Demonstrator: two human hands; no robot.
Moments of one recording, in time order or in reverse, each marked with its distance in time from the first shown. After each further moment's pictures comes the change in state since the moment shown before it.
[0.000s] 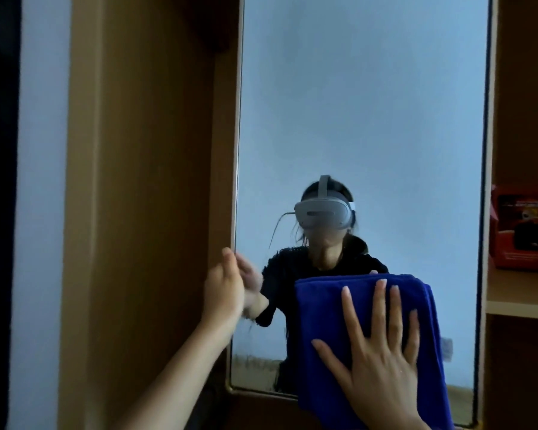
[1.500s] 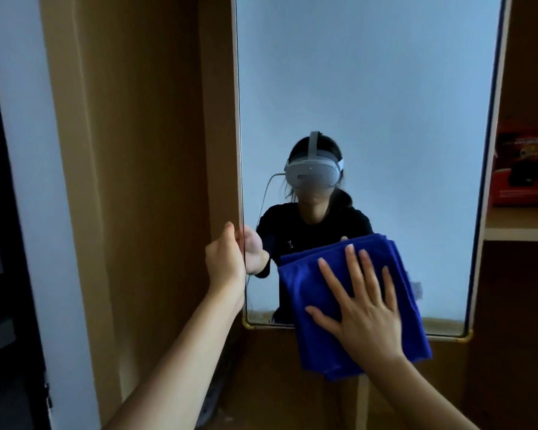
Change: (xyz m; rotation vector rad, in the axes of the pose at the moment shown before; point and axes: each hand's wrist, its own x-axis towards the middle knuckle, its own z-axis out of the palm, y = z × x) left_hand -0.015 -0.022 -0.020 -0.281 0.063 -0.305; right_hand -0.035 -0.021 0.012 -0.020 -0.039 -0.112
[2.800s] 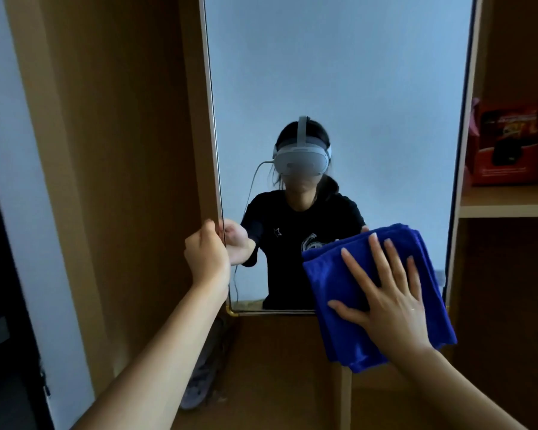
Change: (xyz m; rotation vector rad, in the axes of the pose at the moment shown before) left_hand -0.011 -0.004 0.001 0.153 0.136 0.122; right_hand -0.022 0.050 -0.023 0.087 -0.077 0.054
